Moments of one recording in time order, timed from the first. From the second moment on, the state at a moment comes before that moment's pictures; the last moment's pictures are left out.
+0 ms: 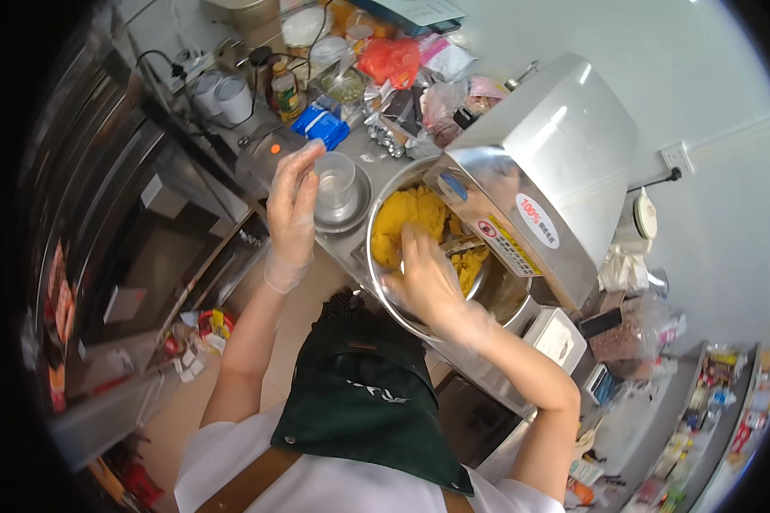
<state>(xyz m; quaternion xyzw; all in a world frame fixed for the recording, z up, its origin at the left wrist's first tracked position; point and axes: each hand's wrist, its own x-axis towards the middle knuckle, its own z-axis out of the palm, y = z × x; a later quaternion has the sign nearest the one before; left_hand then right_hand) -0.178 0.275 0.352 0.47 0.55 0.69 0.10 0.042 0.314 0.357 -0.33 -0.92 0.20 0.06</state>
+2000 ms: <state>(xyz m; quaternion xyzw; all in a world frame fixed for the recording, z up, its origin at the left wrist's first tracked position) -0.070 0.411 0.306 0.78 0.57 -0.09 0.26 0.142 0.365 0.336 -0.56 -0.73 0.36 -0.15</state>
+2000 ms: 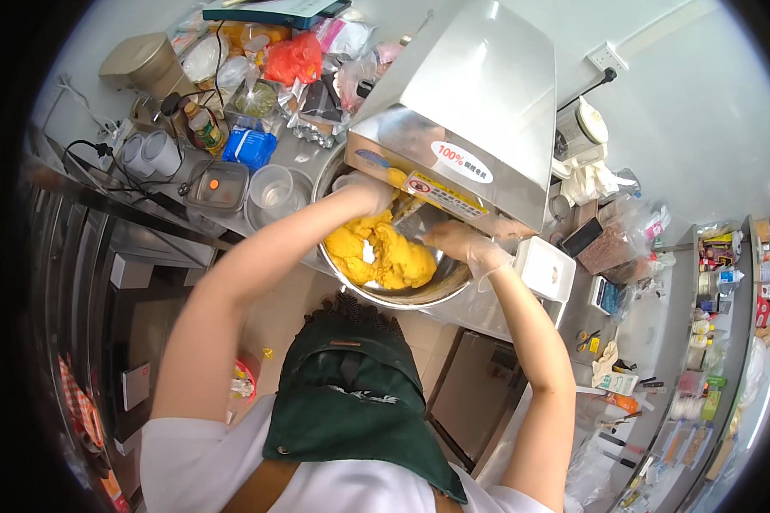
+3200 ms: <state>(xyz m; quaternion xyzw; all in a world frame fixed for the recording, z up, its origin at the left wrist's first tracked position) -0.086 0.426 0.277 0.84 0.45 0.07 0.29 0.167 0.409 0.256 -0.60 -0.42 0.60 0.31</state>
